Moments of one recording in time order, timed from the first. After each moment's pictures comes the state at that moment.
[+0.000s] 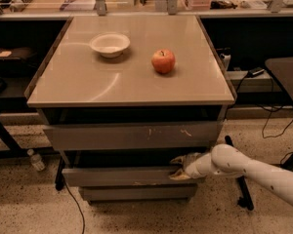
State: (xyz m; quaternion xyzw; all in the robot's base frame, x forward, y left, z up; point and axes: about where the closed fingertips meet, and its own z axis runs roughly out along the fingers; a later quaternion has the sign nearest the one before) arm 0.584 -0.125 0.416 -0.65 0.65 0.13 0.37
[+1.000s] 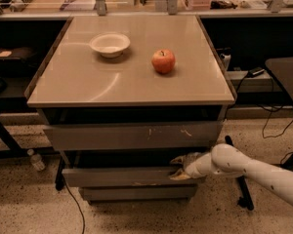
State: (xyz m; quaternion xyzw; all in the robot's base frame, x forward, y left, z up) arm 0.583 -0.125 0.416 -0.65 0.65 0.13 0.37
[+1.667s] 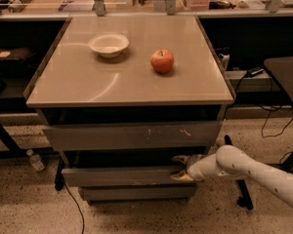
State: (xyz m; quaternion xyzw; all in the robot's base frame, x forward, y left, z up) arm 0.570 -0.141 0.407 -0.64 0.66 0.15 0.37
